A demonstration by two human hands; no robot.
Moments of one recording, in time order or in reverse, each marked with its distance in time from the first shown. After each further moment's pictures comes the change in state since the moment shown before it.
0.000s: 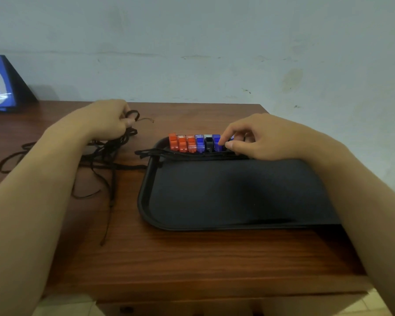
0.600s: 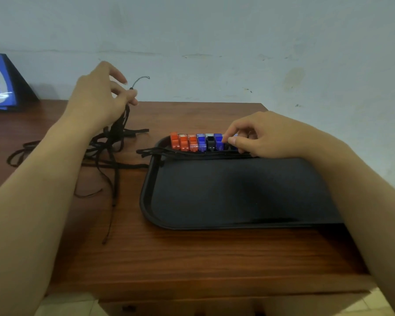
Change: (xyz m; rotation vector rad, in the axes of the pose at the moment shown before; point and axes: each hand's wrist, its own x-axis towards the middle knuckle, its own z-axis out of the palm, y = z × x) left_hand -0.005 0.002 -0.006 -0.358 0.443 0.041; right_hand 0.002 0.001 0.001 -0.015 0.022 0.044
